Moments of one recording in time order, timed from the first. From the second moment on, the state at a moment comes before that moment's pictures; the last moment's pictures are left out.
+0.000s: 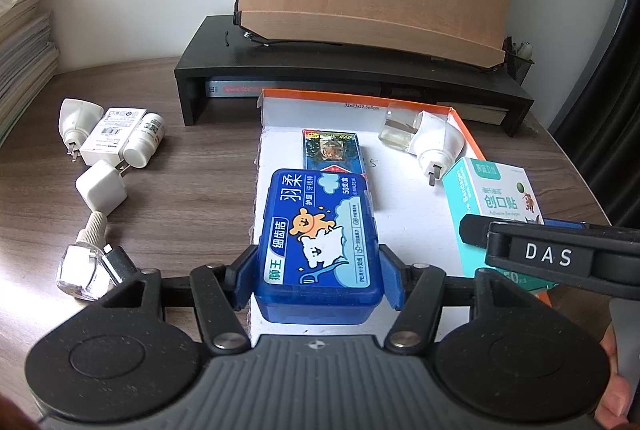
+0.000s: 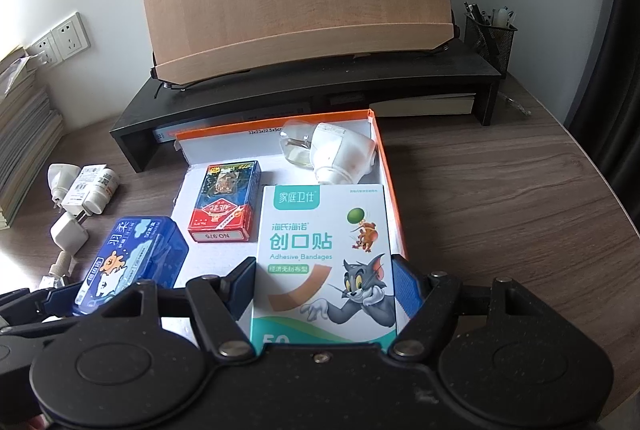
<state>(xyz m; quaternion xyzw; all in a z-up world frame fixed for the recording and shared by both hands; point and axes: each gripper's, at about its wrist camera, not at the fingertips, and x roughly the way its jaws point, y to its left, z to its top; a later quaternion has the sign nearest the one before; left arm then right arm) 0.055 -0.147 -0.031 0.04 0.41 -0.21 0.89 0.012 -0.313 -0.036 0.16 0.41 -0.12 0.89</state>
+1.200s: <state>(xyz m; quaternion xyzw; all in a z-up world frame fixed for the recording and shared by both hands) 0.061 -0.148 -0.036 0.03 0.42 -0.21 0.88 0.020 -0.312 -0.042 0.16 0.42 -0.12 0.88</state>
